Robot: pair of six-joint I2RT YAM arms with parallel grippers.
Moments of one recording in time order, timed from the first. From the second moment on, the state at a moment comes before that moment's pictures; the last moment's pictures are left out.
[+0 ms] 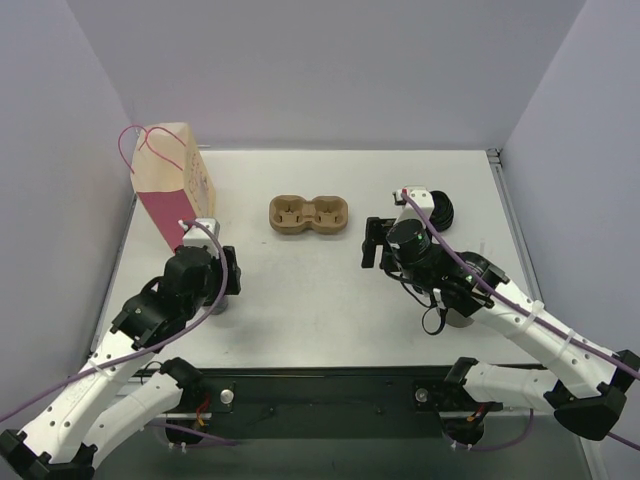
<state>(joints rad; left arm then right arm) -0.60 0.70 0.79 -0.64 -0.33 -0.37 0.88 1.06 1.14 -0.71 0.57 0.53</state>
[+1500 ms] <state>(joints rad) -0.57 0.97 0.79 -0.76 -0.47 -0.47 0.88 0.95 1.04 -0.71 0.39 0.47</state>
